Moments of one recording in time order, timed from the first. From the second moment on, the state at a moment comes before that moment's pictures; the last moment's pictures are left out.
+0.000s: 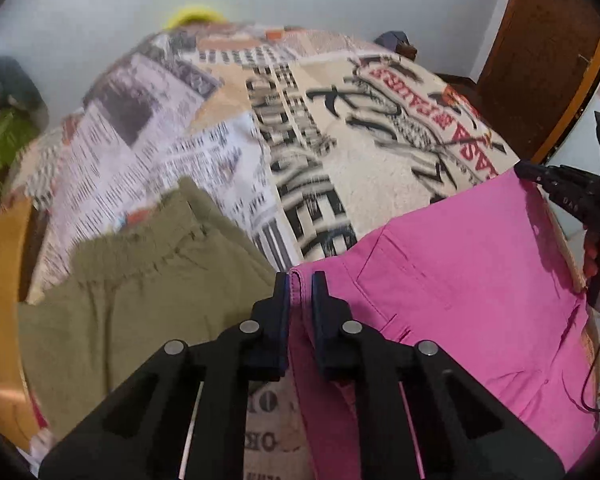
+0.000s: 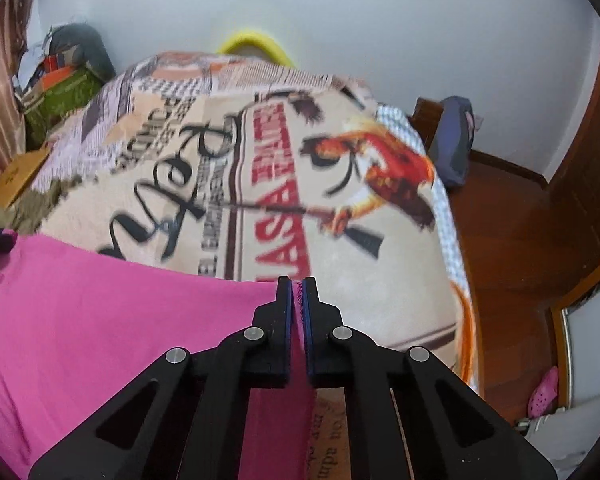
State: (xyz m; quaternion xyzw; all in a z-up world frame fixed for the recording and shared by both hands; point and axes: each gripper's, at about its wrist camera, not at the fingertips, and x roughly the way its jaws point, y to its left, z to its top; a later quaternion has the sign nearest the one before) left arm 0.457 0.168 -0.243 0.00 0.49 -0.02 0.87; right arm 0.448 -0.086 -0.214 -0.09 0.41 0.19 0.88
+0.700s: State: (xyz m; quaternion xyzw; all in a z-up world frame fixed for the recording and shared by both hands) left arm 0.411 0.163 -0.141 -0.01 0.43 -0.02 0.90; right arm 0.396 -0.104 -0.108 -0.05 0.36 0.21 0.91
